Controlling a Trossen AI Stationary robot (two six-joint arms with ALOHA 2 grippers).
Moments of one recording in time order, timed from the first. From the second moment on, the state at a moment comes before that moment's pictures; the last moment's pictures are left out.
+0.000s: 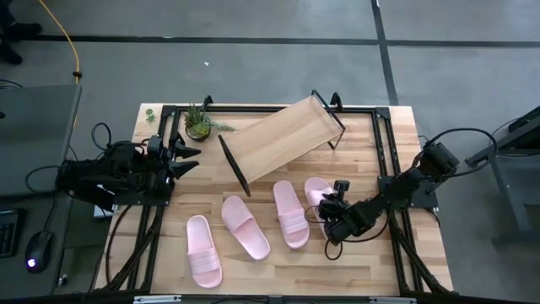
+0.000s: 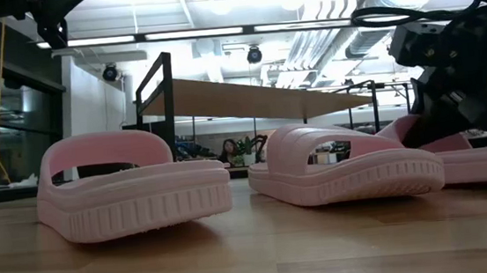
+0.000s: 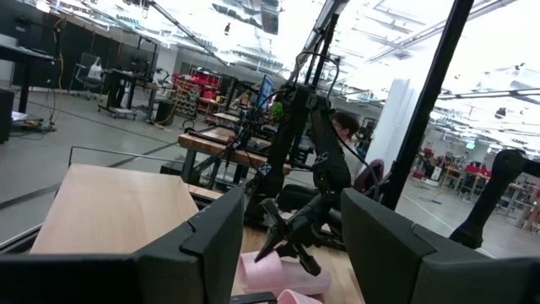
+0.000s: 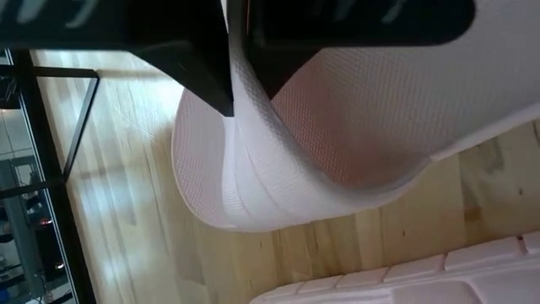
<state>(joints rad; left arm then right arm) 0.12 0.14 0.32 0.00 -0.06 -0.27 0.59 1.65 0.76 -0.60 0.82 0.59</state>
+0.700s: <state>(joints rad) 0.12 0.14 0.31 0.00 -0.06 -0.27 0.59 1.65 0.95 -0.92 0.81 0.62</state>
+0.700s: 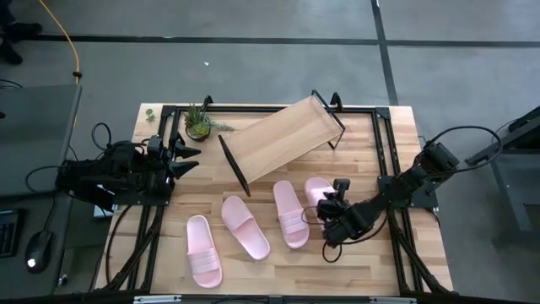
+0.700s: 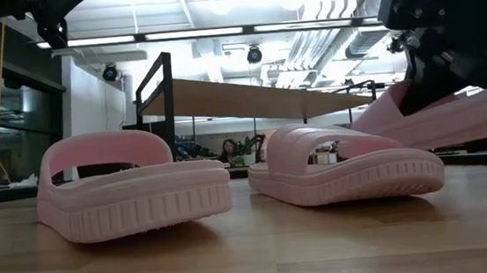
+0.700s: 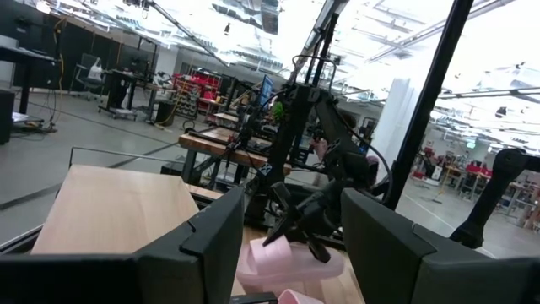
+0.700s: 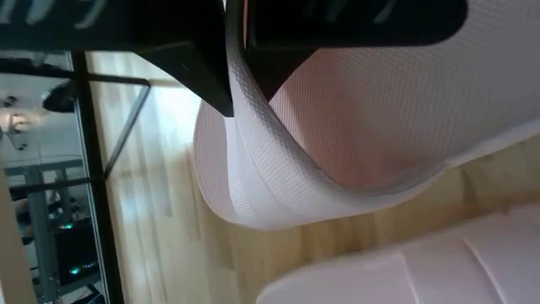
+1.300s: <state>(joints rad) 0.12 0.14 0.31 0.00 -0.06 -0.27 0.65 1.48 0.95 -1.04 0.88 0.68</state>
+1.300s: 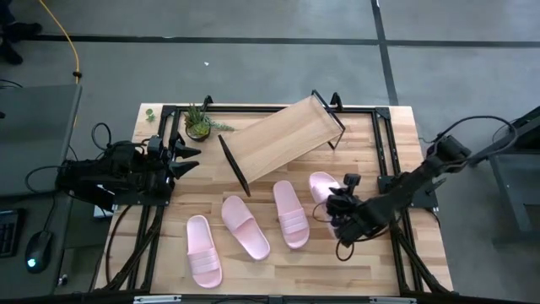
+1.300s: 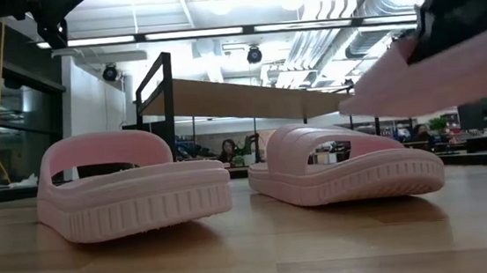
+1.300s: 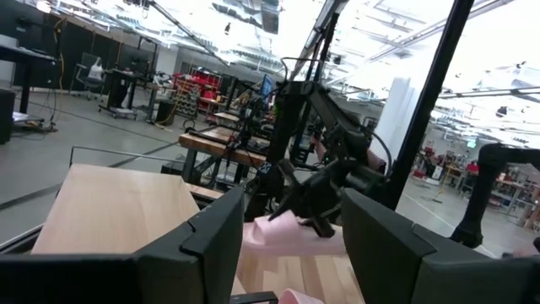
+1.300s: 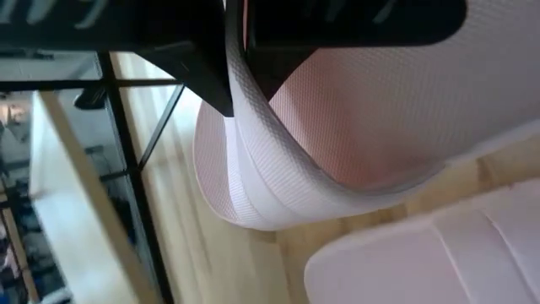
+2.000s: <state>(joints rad) 0.12 0.14 0.32 0.00 -0.09 -0.27 0.53 1.20 0.95 -1.03 0.99 0.31</state>
